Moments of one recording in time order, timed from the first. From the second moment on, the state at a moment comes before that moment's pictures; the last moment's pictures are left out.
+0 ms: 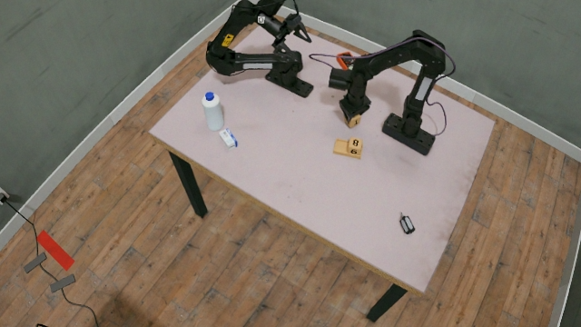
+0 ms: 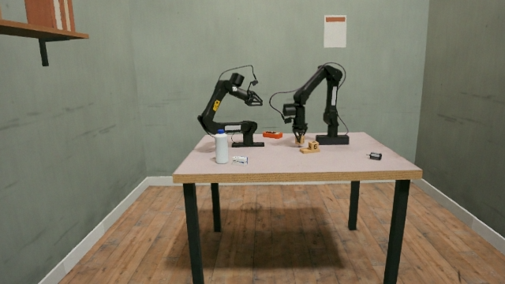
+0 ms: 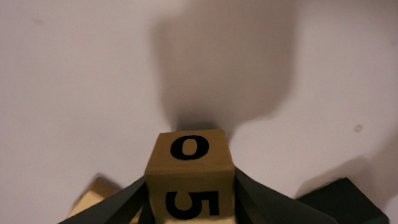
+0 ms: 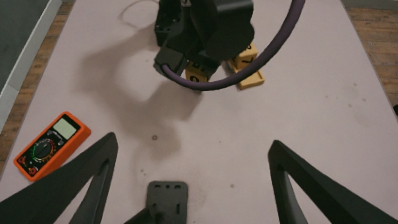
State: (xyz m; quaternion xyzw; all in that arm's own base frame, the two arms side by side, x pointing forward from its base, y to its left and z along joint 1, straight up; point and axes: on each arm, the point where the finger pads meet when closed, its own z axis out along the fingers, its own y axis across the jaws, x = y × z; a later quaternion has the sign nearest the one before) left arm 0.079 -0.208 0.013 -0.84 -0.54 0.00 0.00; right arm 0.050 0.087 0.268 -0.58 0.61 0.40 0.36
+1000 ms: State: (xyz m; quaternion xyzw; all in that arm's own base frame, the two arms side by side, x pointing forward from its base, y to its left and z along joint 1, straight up) left arm 0.178 -0.200 0.075 -0.84 -0.54 0.00 0.00; right arm 0.050 0.087 0.268 -0.58 0.61 0.40 0.36
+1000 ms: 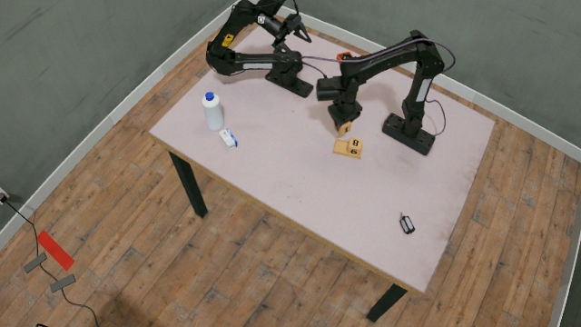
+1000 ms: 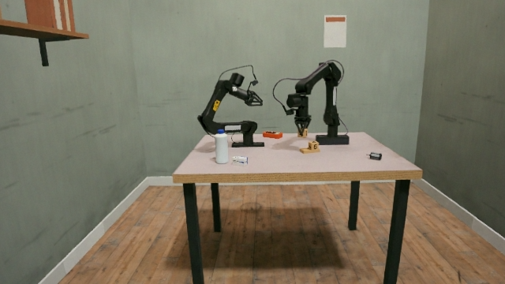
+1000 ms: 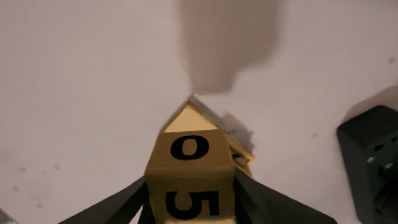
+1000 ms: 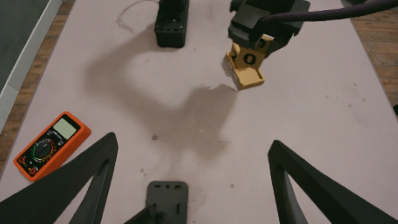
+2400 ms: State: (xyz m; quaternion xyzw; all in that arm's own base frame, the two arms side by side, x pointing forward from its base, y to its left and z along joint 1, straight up) left arm 0.200 -0.210 0.064 -0.58 -0.82 0.00 -0.01; right arm 0.050 0.087 0.268 -0.58 0.61 0.40 0.36
